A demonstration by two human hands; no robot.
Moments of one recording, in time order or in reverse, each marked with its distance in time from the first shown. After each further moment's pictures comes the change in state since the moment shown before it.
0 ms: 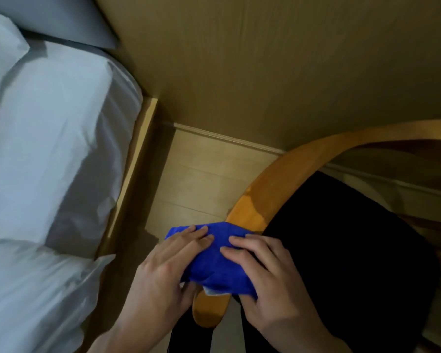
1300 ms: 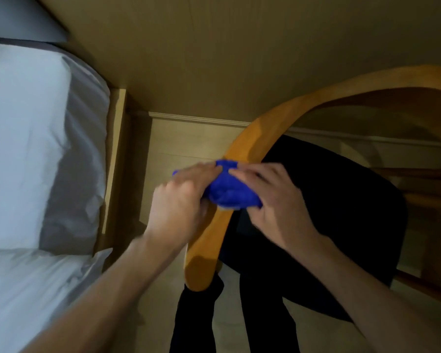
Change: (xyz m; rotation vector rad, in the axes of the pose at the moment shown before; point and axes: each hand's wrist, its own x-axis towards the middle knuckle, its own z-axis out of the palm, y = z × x) left_hand 0.079 0.034 0.009 0.165 -0.003 0.164; right_hand 0.022 0.060 -0.023 -0.156 0.240 0.083
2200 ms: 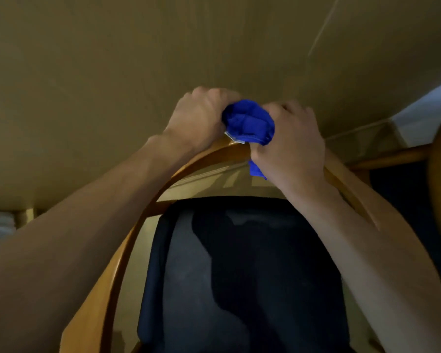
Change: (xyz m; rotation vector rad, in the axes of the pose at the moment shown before) left_hand 0.321 0.268 0.072 0.231 -0.100 0.478; right_hand 0.018 0.232 -0.201 -0.180 0.520 0.613
